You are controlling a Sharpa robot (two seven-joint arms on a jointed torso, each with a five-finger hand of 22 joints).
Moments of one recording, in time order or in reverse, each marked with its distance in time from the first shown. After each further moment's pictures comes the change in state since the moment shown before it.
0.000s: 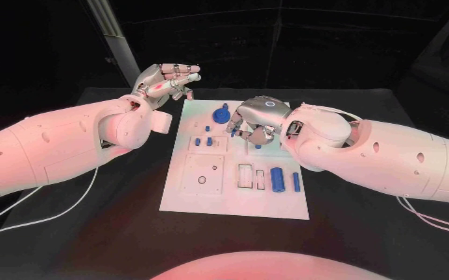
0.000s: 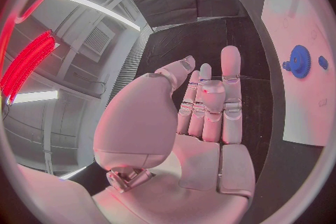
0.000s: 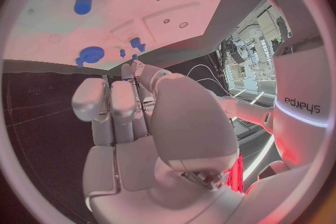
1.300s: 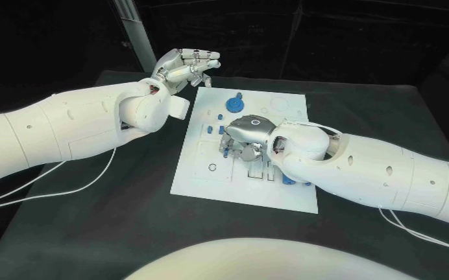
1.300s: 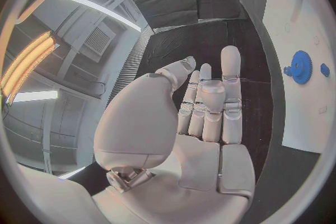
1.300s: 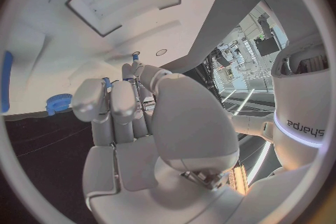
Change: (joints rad) left arm 0.000 0.007 0.000 0.004 0.000 0.000 0.000; left_hand 0.004 0.004 0.000 0.000 0.005 0.000 0.000 0.000 0.000 -0.004 0.004 0.003 0.000 0.000 0.000 0.000 -0.002 0.000 0.000 0.000 0.000 -0.001; right arm -0.088 0.156 -0.035 -0.114 -0.018 0.088 0.048; right_hand -0.015 -0.005 0.001 -0.001 0.000 0.002 0.002 -0.003 -0.001 0.000 0.000 0.000 0.001 0.000 0.000 0.000 -0.002 0.000 0.000 0.000 0.000 0.000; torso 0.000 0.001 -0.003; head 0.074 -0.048
